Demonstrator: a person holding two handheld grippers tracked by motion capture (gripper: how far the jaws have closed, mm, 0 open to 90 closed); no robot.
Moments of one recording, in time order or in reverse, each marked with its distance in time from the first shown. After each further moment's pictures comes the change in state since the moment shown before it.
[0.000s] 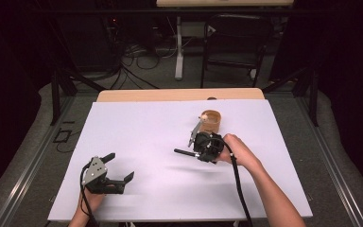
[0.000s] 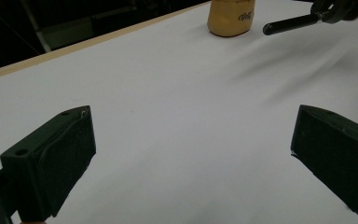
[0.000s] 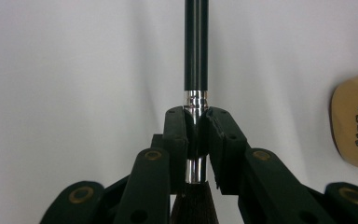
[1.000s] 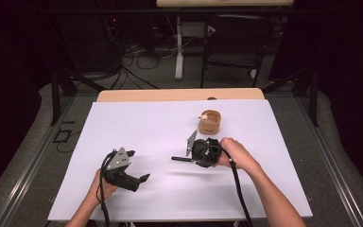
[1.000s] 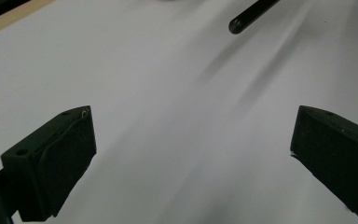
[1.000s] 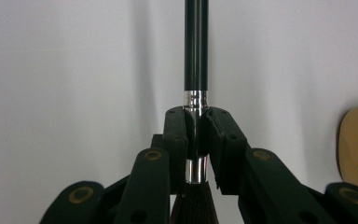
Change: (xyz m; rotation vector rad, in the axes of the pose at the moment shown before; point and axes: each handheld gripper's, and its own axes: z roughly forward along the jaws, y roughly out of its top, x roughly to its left) left arm -0.019 0.043 0.043 0.245 -0.187 0.112; right arm 0.018 0.002 0.004 0.003 -0.012 -0.133
